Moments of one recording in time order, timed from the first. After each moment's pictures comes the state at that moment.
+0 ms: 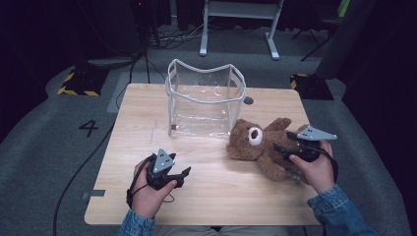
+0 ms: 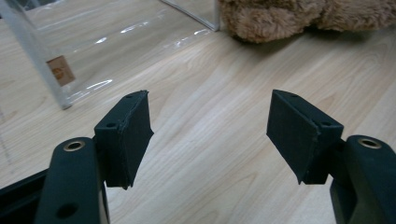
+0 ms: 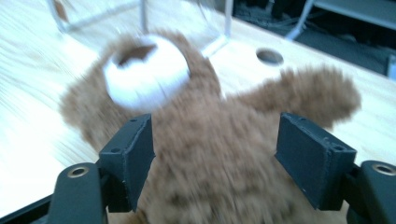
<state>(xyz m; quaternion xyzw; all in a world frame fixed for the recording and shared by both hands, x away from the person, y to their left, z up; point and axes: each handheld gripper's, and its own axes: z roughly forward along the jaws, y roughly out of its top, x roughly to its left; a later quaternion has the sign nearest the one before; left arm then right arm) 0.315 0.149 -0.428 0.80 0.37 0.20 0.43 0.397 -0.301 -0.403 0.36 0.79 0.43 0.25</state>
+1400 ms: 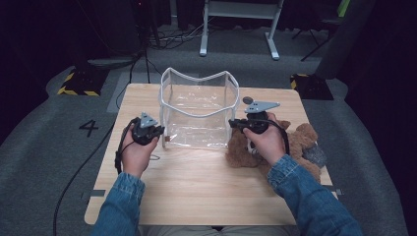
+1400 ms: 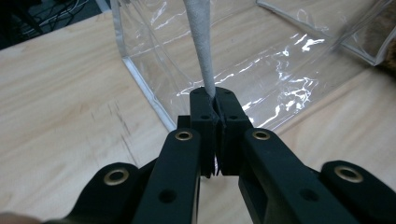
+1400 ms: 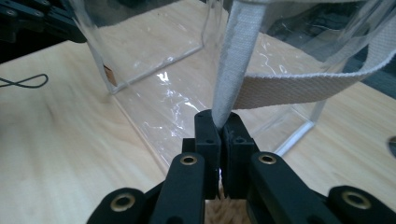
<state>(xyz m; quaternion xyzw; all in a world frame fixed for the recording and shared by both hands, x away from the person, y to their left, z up) 0.403 0.207 -0.415 0.78 0.43 0.23 0.38 0.458 -0.165 -0.377 0.28 0.83 0.45 0.15</state>
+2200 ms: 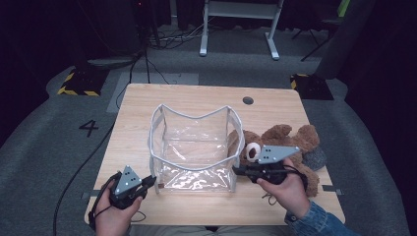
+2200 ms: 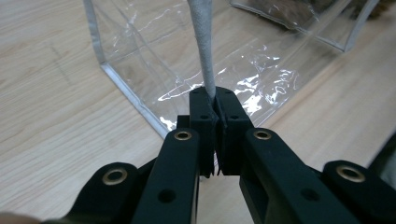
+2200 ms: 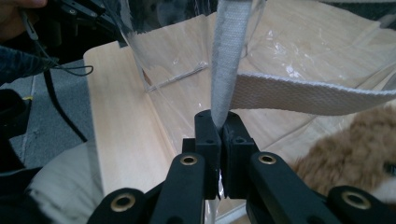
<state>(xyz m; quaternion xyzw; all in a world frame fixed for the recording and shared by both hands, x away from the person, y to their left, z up) 0.250 0.208 -0.419 0.81 0.38 0.19 0.40 0.324 -0.188 -0.378 0.19 0.85 0.48 0.07</state>
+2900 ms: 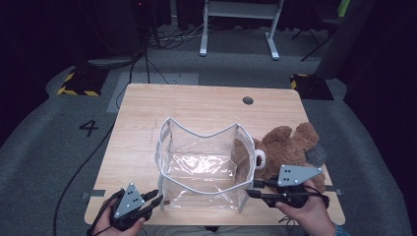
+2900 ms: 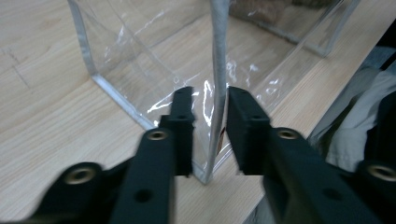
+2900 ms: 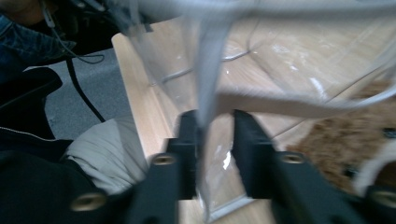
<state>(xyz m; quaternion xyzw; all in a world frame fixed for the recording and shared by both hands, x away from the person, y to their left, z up) 0.214 0.204 -0.417 0.82 0.34 0.17 0.43 0.279 -0.224 -0.372 0.18 0.86 0.47 0.07</state>
